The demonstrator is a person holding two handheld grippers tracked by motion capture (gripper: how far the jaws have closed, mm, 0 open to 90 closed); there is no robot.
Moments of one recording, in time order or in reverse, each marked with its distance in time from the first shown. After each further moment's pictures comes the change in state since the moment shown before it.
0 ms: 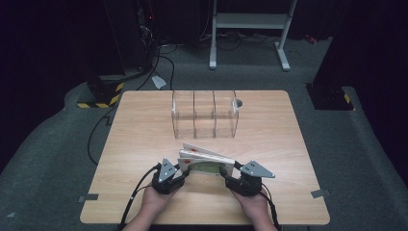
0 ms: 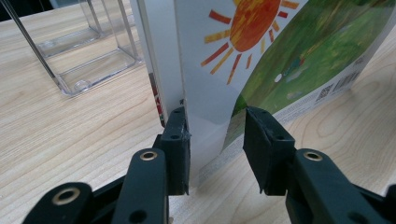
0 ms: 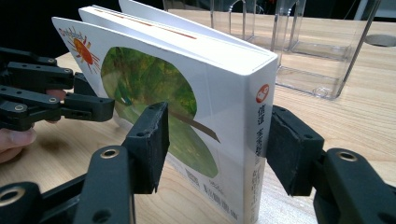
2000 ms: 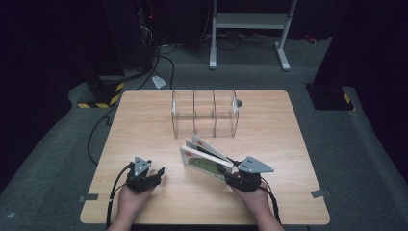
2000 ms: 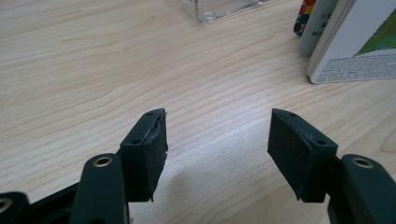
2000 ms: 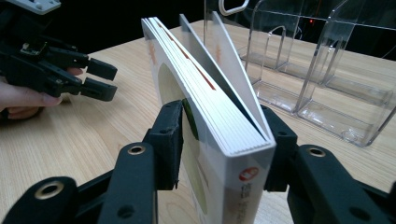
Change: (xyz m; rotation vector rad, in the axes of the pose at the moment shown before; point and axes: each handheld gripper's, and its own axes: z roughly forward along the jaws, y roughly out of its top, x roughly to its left) left arm 0.063 -0.030 -0.034 0.131 0.217 -0.140; right arm -0.005 0.015 0.004 -0.033 0.142 -0.144
